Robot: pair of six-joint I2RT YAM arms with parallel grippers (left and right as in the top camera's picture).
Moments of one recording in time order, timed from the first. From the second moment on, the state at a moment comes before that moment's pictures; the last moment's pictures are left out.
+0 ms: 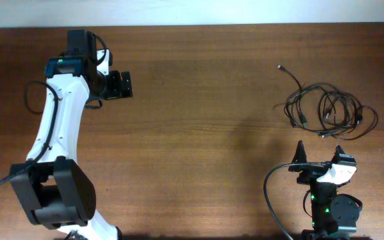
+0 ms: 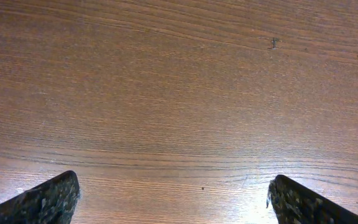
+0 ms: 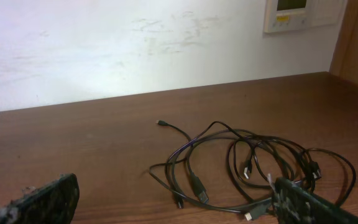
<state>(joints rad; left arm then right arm) 0.07 1.82 1.62 -1.03 0.08 -0.07 -0.07 0.01 0.01 -0.07 0.04 0.11</state>
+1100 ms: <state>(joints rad) 0.07 1.40 1.62 -1.03 0.08 -0.07 -0.07 0.01 0.01 -0.07 0.04 0.11</state>
